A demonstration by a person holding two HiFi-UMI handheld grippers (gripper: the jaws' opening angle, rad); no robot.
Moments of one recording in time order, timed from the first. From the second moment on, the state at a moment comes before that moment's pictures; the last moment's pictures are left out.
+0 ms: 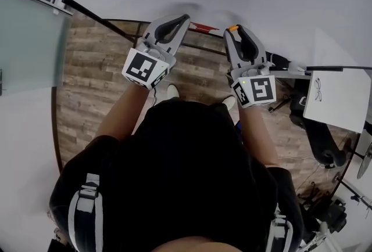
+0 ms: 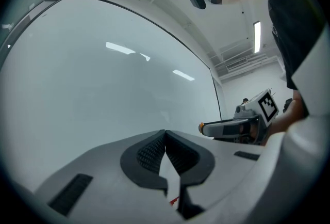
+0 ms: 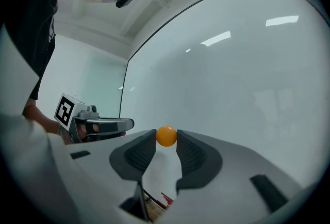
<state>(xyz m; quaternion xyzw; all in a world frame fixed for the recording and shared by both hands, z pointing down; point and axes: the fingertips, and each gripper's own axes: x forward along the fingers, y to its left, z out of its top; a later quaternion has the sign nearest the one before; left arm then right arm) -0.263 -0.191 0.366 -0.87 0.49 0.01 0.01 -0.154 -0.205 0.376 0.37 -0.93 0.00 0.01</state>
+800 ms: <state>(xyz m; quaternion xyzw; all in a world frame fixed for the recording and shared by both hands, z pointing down) -0.321 -0.231 0.338 -0.88 0.47 0.01 0.05 -0.197 -0.258 0.346 0.50 -0.86 -0.02 0.01</state>
